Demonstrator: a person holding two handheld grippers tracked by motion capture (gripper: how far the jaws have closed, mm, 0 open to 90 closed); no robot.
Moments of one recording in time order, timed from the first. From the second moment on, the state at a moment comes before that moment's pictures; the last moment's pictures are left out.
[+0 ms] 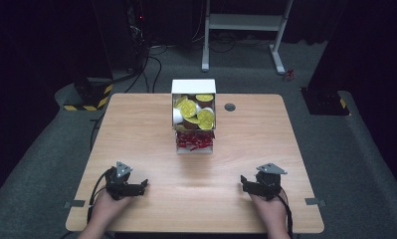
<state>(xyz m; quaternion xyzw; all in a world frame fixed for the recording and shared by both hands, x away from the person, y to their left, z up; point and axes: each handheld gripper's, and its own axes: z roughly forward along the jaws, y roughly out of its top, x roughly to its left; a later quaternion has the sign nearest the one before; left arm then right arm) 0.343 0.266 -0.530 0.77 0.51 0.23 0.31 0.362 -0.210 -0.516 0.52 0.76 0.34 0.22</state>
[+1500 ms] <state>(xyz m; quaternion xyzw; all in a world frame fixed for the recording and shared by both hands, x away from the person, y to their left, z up) 0.349 0.275 -0.531 0.76 0.53 0.22 0.31 0.347 -0.176 -0.489 0.47 0.74 0.42 0.22</state>
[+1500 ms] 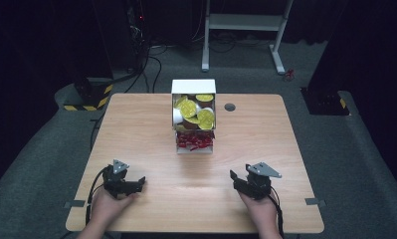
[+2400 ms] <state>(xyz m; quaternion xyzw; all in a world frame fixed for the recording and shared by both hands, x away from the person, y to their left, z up) 0.351 0.274 -0.531 0.76 0.53 0.22 0.31 0.365 -0.159 -0.459 0.47 0.73 0.44 0.24</state>
